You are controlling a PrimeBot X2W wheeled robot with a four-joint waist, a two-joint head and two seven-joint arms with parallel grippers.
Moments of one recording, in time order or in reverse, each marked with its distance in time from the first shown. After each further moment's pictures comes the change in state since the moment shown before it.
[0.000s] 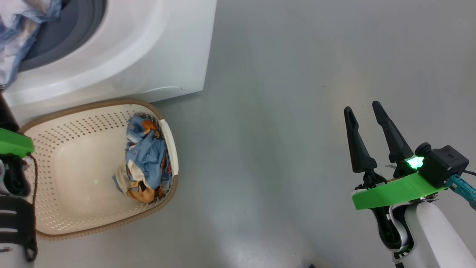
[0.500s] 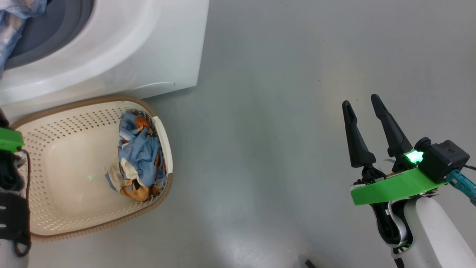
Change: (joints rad) left arm -0.039 0.034 -0.059 0.061 -0.187 0.000 0.000; right arm -0.023 0.000 0.008 -0.007 -0.001 0.000 0.000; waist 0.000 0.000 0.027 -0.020
